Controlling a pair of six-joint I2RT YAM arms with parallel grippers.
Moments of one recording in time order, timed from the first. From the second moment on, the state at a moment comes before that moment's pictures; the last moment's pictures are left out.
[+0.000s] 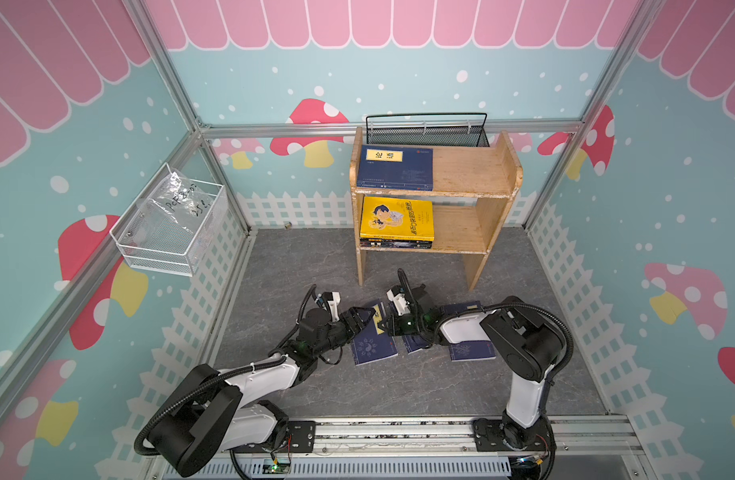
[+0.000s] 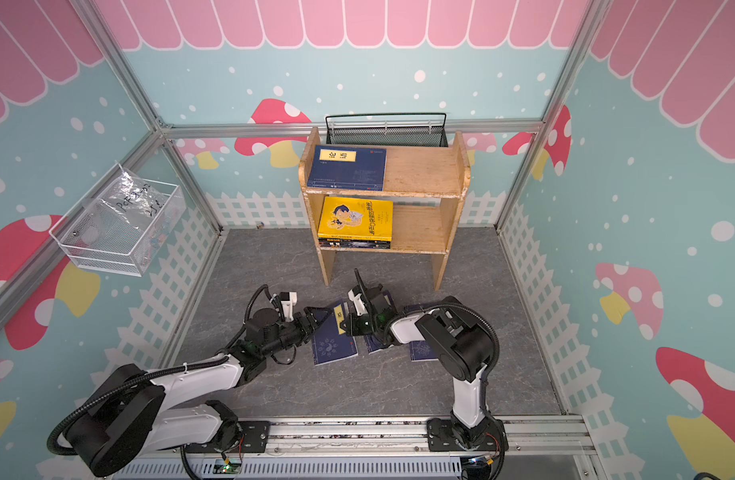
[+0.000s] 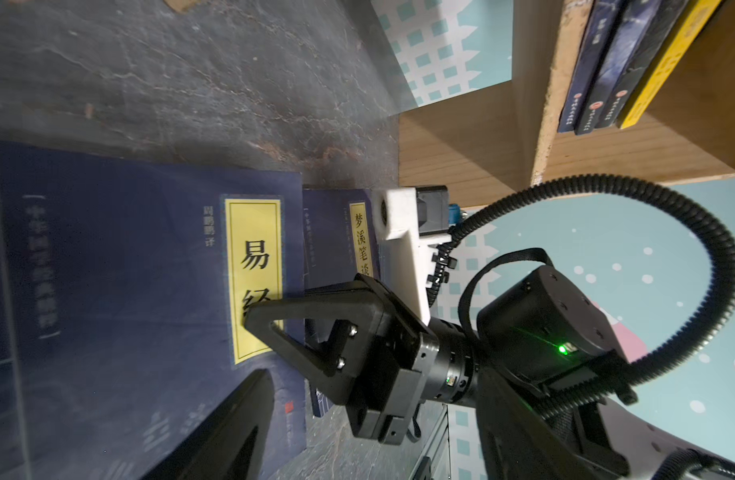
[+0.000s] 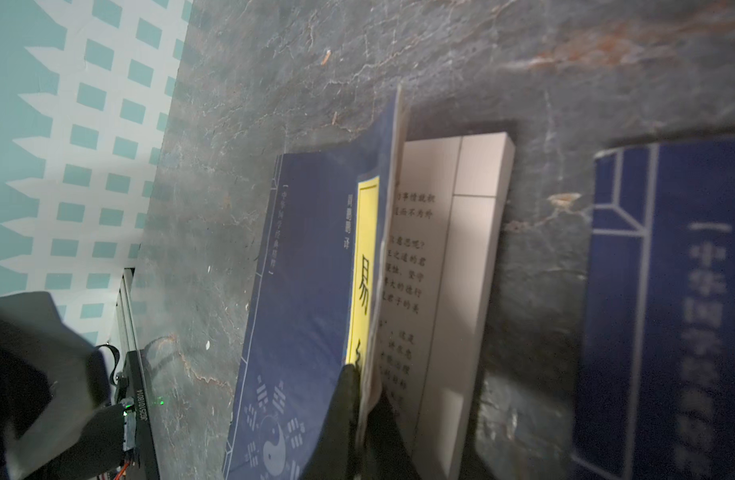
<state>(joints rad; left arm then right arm) -0.54 1.23 0.34 0.54 0.29 -1.17 0.69 1.87 0.83 0.34 -0.43 0.63</state>
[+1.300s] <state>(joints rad) -0.43 1.09 0.70 0.44 0.81 -0.92 0.69 1.13 1.18 -0.29 -0.39 0.38</state>
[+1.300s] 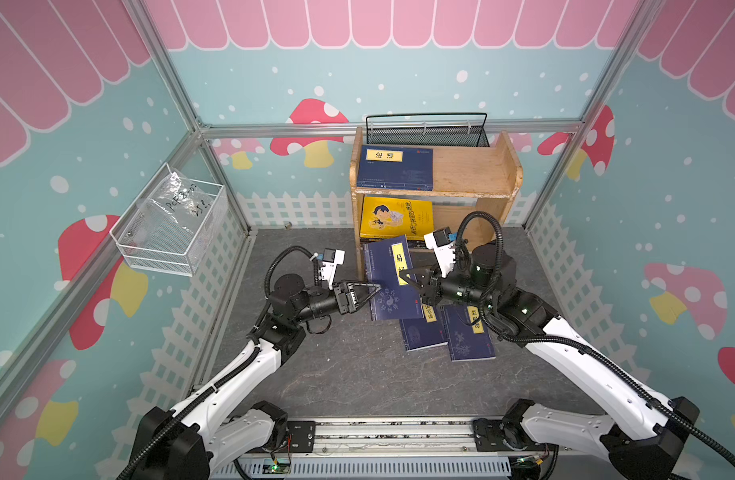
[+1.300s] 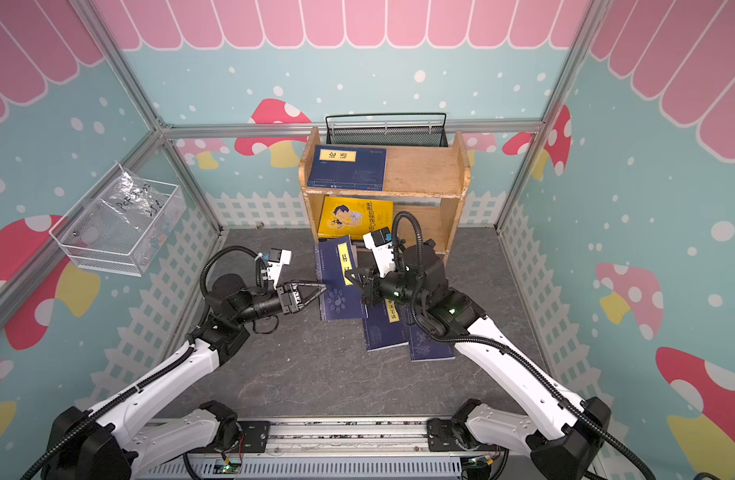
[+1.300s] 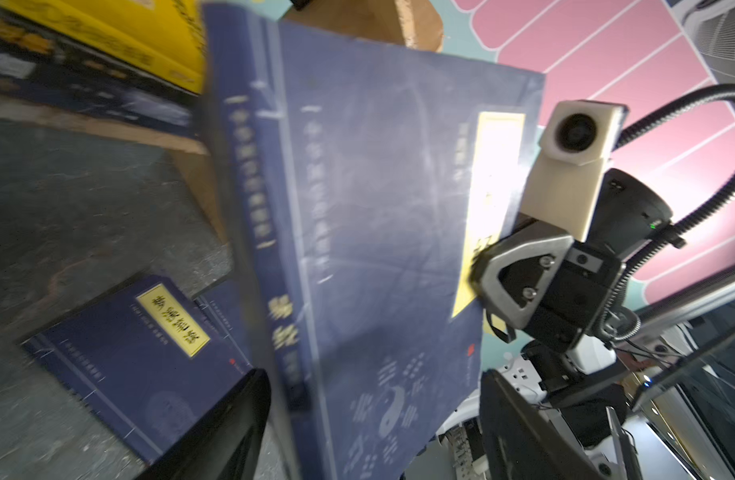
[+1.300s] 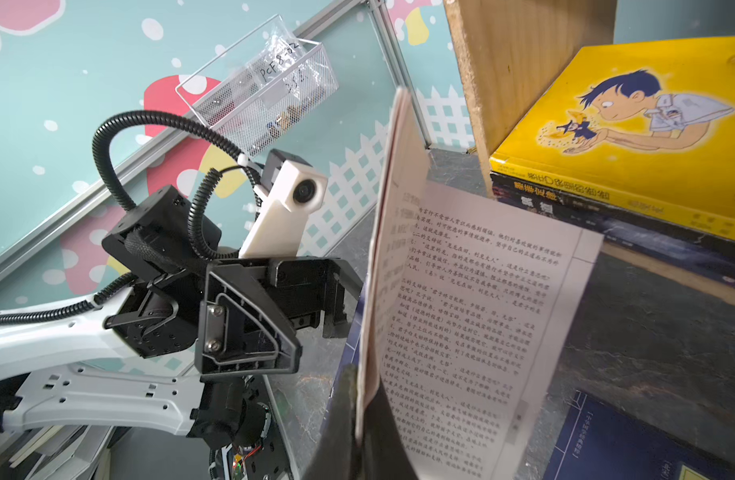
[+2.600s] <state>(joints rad) -0.46 1.04 1.03 0.34 0.61 -0.88 0.56 1.07 1.20 -0.14 -0.24 0.41</state>
